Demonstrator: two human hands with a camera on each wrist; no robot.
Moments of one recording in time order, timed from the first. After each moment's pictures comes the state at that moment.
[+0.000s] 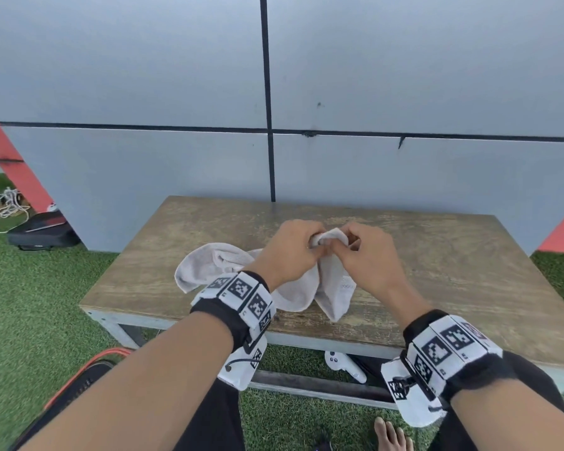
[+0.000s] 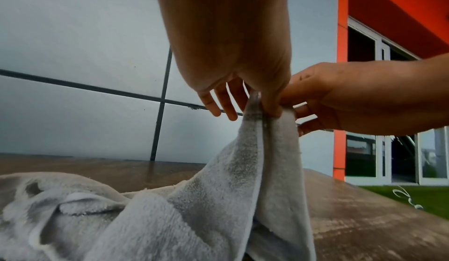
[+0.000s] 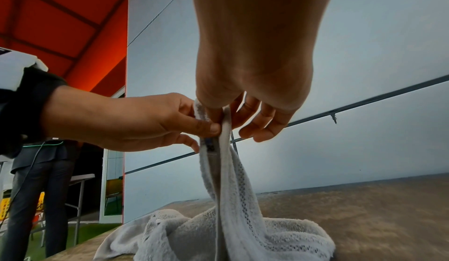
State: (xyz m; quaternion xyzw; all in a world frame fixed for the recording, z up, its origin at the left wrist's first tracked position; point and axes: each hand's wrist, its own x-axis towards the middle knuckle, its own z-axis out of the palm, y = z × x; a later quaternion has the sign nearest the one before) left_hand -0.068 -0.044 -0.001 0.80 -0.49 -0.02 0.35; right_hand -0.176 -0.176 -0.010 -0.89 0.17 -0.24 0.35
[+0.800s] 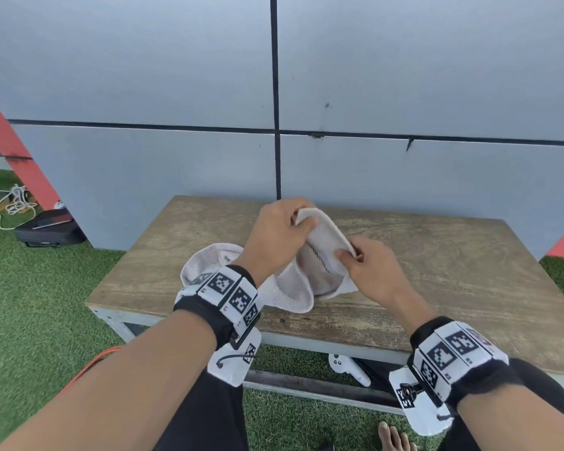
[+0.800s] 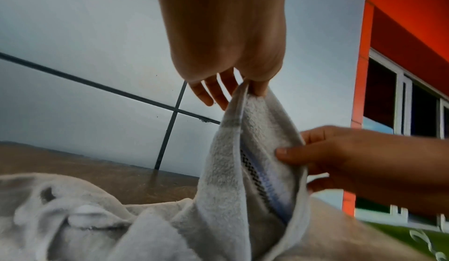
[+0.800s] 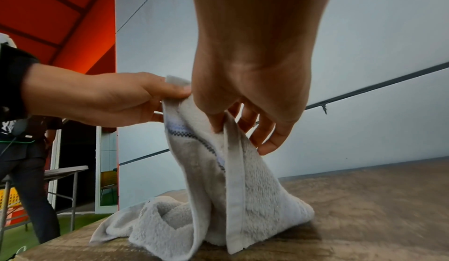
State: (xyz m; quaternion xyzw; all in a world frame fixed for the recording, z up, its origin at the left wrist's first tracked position) left_hand -0.054 -0.023 0.016 0.78 -0.39 0.03 0.49; right_hand -0.175 -0.176 -0.020 -0.91 0.16 -0.16 0.36
